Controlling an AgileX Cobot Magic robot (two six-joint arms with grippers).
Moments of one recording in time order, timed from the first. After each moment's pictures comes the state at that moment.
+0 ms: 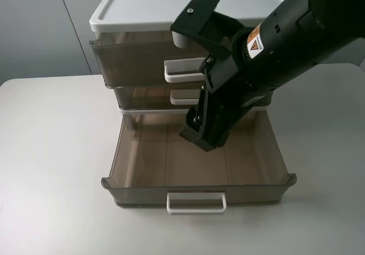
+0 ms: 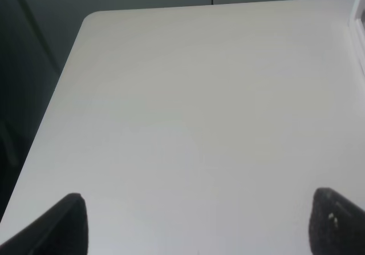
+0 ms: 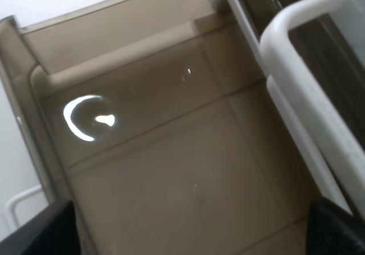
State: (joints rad) left arm -0.05 0.00 -0.51 0.18 1.08 -0.10; right arm 0.84 1.42 -0.95 0.02 0.62 -0.30
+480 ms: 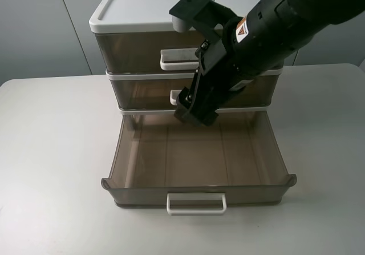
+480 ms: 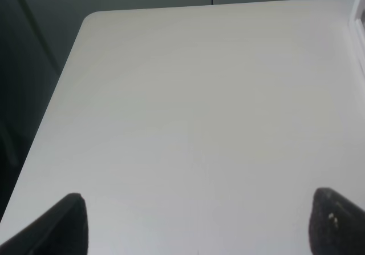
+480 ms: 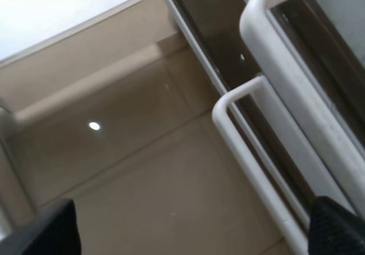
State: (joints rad) left arm -0.05 0.00 -0.51 0.18 1.08 -0.10; right arm 0.80 1.47 -1.02 0.08 0.61 -0.31
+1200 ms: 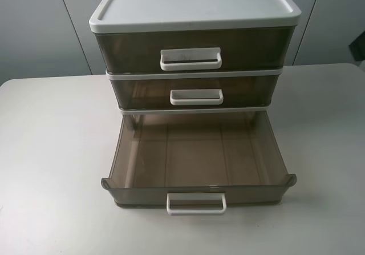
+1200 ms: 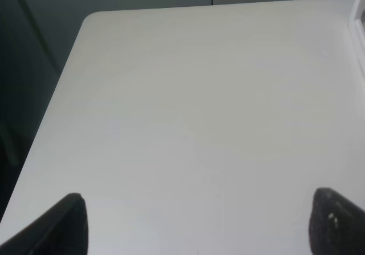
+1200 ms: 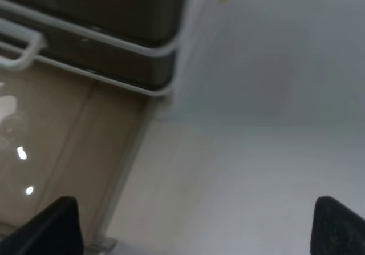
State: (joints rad) left arm -0.05 0.00 -0.51 0.18 1.08 -0.10; right arm 0.23 0.93 -1.03 -0.04 1.14 -0.02
